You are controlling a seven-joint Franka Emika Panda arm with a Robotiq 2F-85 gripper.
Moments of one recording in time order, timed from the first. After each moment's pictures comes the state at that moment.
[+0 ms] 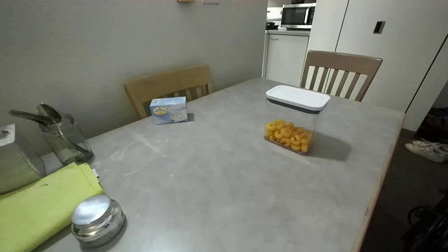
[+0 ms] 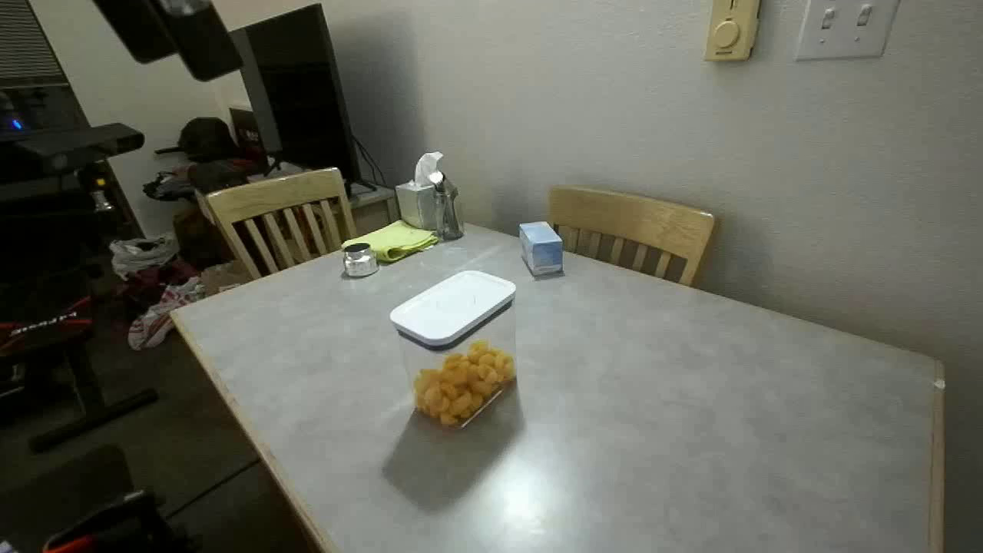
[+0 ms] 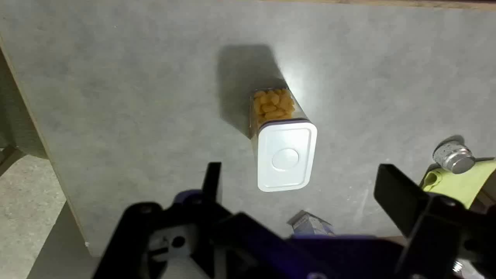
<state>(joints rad) -0.08 -0.81 -0.36 -2.44 -0.05 1.90 -0.40</state>
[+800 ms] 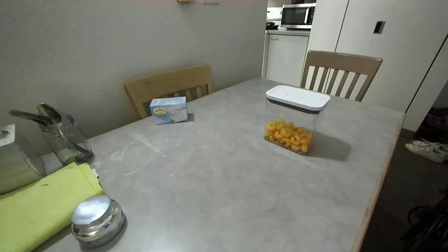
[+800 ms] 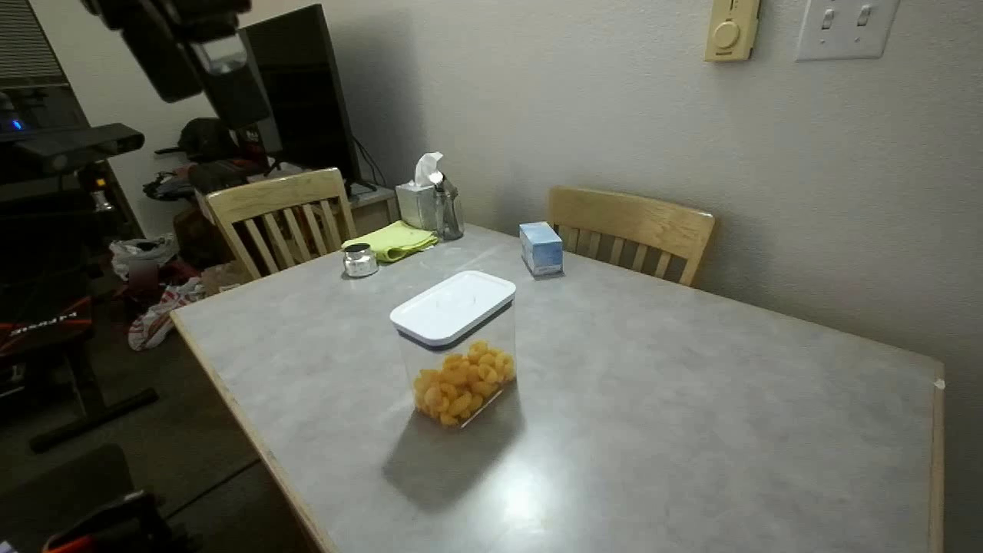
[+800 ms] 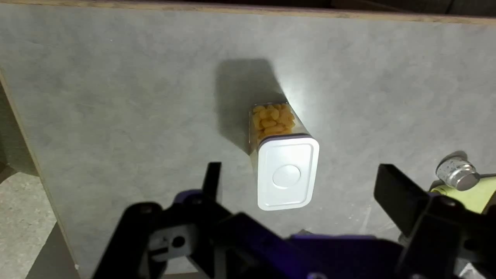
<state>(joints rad) -0.07 -0.74 -0.37 -2.44 -0.05 1.90 -0.41</state>
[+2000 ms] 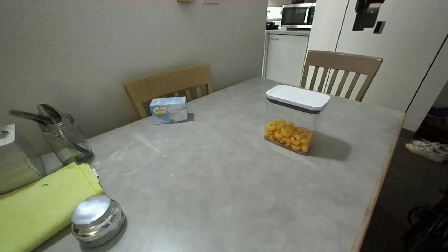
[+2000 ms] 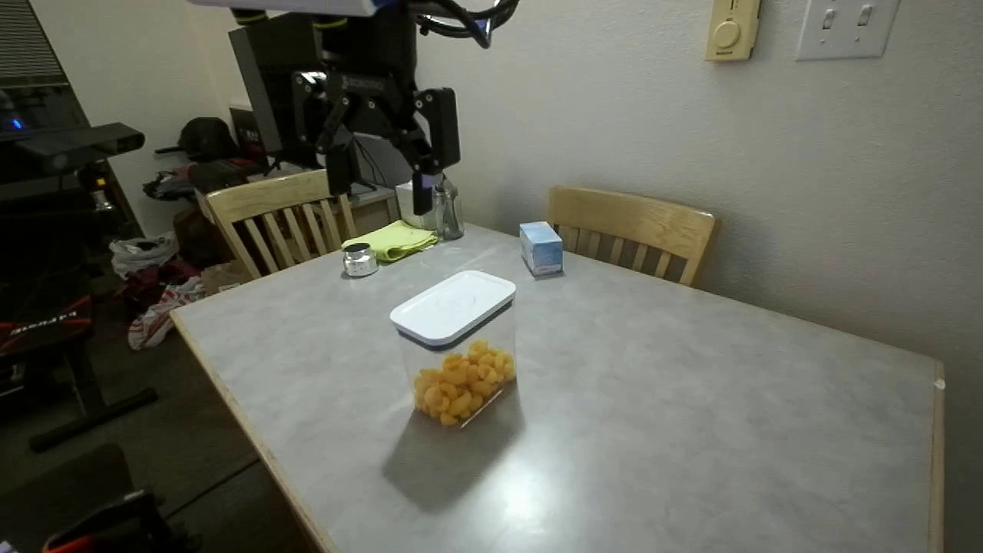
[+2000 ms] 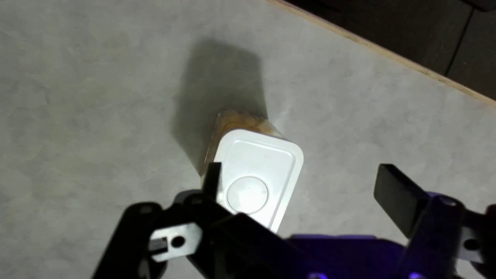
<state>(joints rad) 0.05 -0.16 -0.28 -2.16 0.05 1.93 -0.63</state>
